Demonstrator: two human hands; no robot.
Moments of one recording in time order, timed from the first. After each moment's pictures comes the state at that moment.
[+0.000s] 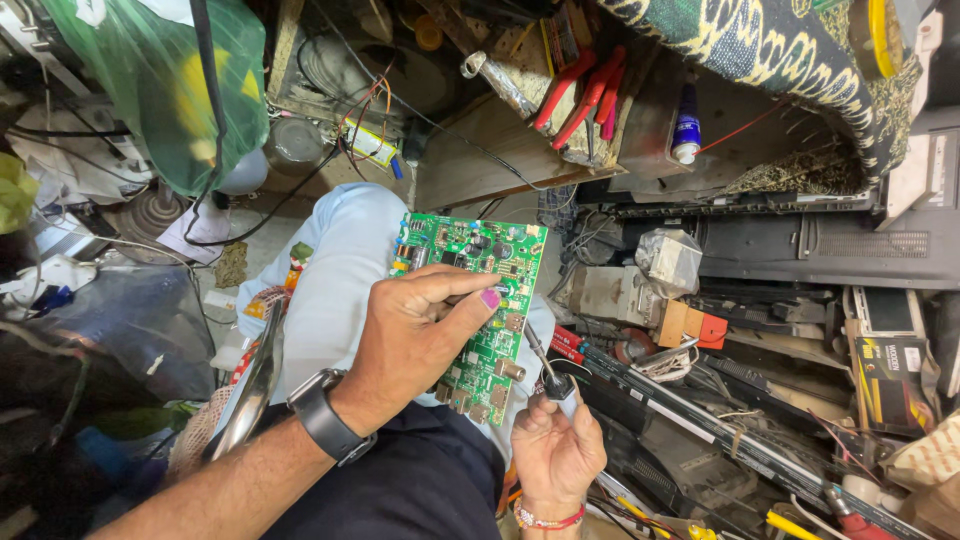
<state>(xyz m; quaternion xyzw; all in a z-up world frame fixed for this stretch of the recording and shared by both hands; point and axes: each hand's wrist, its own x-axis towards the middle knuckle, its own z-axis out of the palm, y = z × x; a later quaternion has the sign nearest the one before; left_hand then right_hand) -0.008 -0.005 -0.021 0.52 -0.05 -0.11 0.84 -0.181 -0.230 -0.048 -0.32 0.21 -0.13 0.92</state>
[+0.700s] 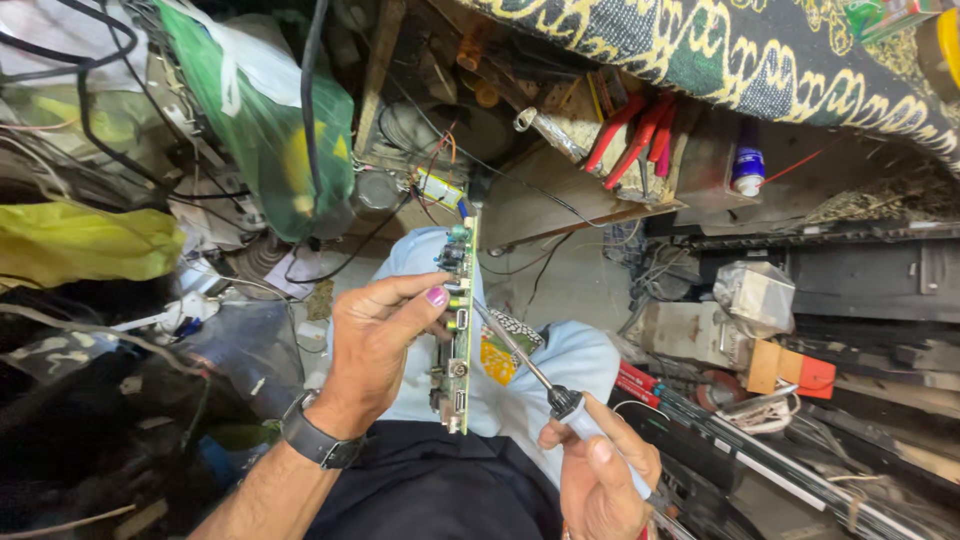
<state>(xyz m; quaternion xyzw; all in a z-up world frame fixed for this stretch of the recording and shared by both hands) 0.008 0.054 -0.043 0.40 0.07 -0.11 0.91 -0.147 -0.184 -0.018 -0.57 0.08 -0.15 0.81</state>
